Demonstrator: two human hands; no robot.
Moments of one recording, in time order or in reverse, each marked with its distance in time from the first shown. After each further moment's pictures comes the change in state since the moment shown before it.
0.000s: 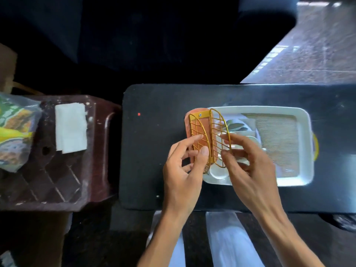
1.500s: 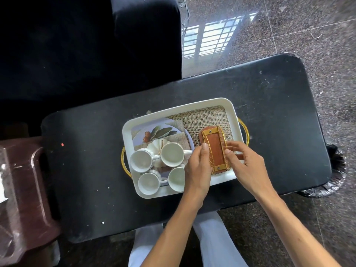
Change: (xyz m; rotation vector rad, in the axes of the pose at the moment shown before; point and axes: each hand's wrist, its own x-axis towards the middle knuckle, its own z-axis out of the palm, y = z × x) left_hand 0.012 -0.069 0.248 0.133 -0.281 -0.424; right_hand 0.056 0.184 -0.182 -0.120 0.037 0.332
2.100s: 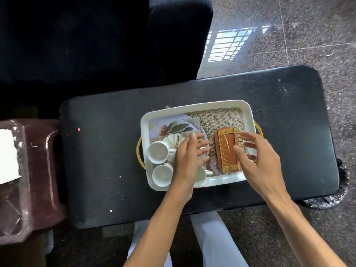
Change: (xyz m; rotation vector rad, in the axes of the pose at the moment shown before) left_hand -0.016 0.031 -0.069 -0.228 0.031 0.033; right_hand -0.020 -0.046 0.012 -0.136 0.111 -0.175
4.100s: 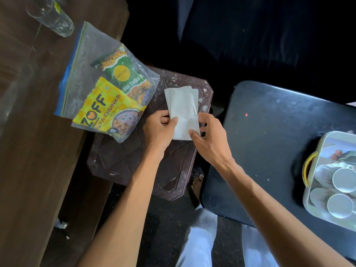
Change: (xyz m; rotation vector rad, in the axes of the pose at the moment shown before) left_hand 0.014 0.040 -0.545 0.198 0.657 0.135; right_hand -0.118 -0.323 0.459 -0.006 -0.483 -0.258
